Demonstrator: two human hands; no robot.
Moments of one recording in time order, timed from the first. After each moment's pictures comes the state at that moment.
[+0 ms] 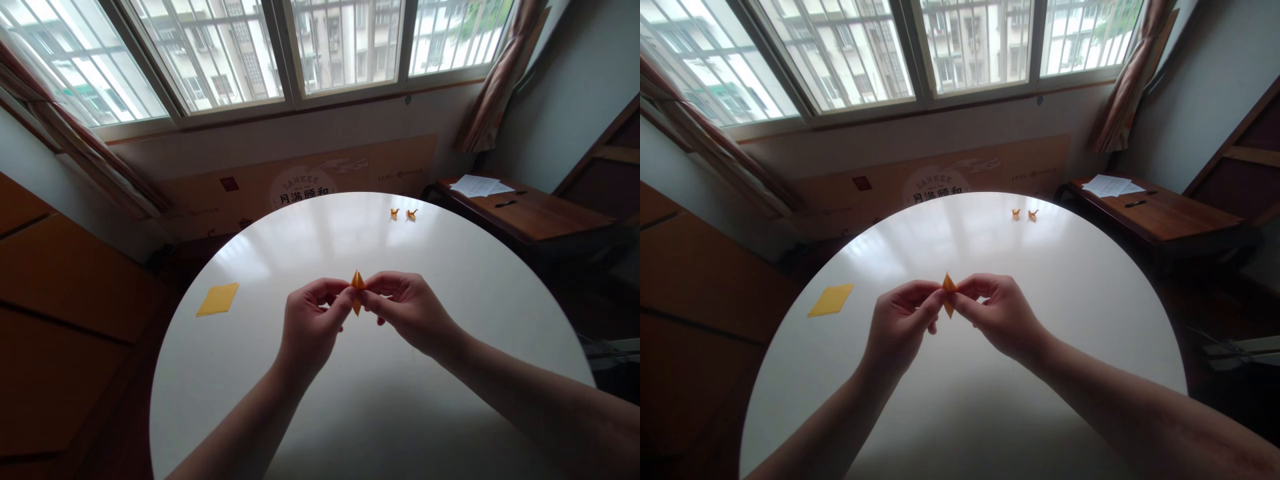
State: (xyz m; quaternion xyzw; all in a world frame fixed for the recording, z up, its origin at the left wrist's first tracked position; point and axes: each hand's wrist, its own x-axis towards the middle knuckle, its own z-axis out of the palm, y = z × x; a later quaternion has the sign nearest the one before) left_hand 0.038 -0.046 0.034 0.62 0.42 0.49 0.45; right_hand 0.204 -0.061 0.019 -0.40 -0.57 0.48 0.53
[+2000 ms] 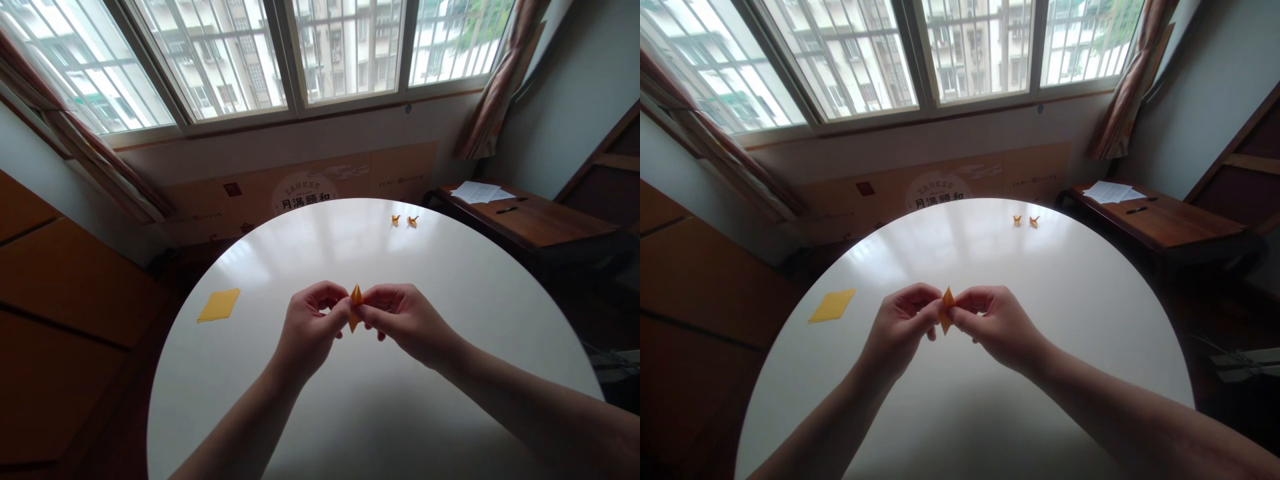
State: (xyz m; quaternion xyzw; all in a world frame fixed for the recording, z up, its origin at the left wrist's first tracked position) left_hand 0.032 -0.040 0.038 0.63 0.41 0.43 0.49; right_hand 0.203 -0.059 0.017 -0.40 -0.57 0.54 0.48
